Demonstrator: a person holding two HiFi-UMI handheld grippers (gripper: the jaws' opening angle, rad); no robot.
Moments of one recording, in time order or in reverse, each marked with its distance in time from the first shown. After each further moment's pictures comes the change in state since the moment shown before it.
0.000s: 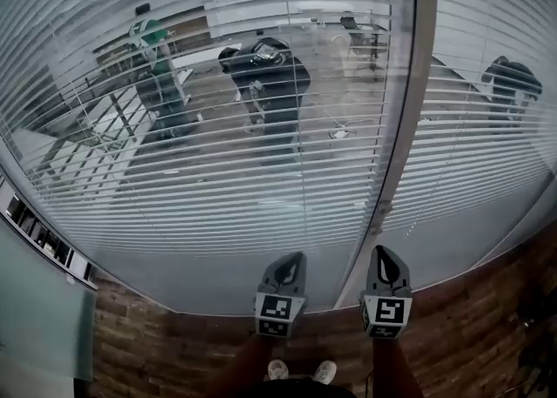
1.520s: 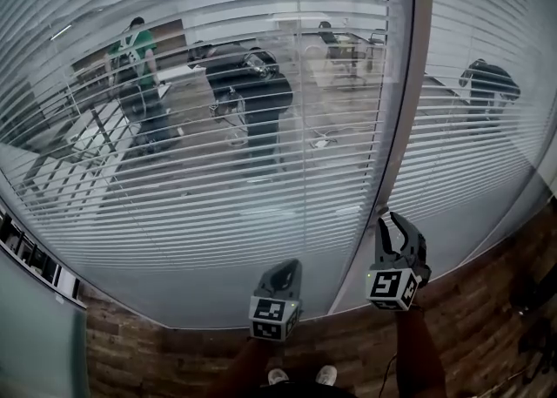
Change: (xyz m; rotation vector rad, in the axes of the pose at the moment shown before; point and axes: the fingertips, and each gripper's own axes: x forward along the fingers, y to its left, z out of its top) left arm -0.010 0.011 0.001 -0.115 -0.034 -0.109; right arm 0.031 -0.016 0.069 -0.620 0.029 -0.115
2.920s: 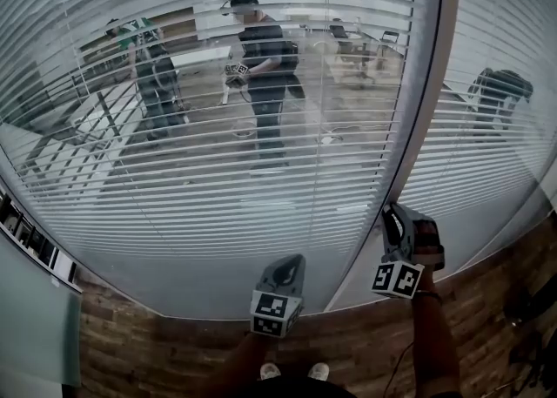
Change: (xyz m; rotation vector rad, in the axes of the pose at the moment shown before) left arm -0.003 0.000 -0.002 0.012 -0.011 -0.006; right arm 0.026 0.012 -0.007 -0.566 0.018 0.057
